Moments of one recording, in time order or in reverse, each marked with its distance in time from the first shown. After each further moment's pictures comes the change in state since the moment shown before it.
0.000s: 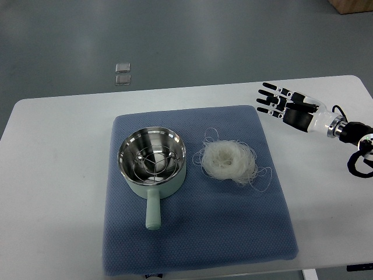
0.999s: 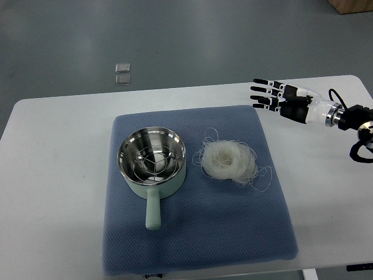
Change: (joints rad) left arm 0.000 0.000 0.002 0.002 -0.002 0.000 0.000; right arm 0.077 -0.003 0.002 0.008 -0.272 0.000 0.013
